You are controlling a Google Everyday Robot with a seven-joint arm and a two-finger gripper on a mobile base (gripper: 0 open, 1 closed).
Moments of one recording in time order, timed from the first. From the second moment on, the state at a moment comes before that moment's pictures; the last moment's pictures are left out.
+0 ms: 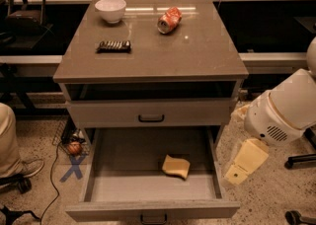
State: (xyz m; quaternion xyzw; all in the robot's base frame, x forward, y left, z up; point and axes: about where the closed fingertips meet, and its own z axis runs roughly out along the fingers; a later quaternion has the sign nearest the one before) arm 0.381 -0.158 0.818 -0.53 0.82 0.17 0.15
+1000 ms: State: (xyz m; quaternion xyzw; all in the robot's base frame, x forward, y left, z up) arm 0.429 -0.198 0.679 -0.48 0.86 0.11 0.16
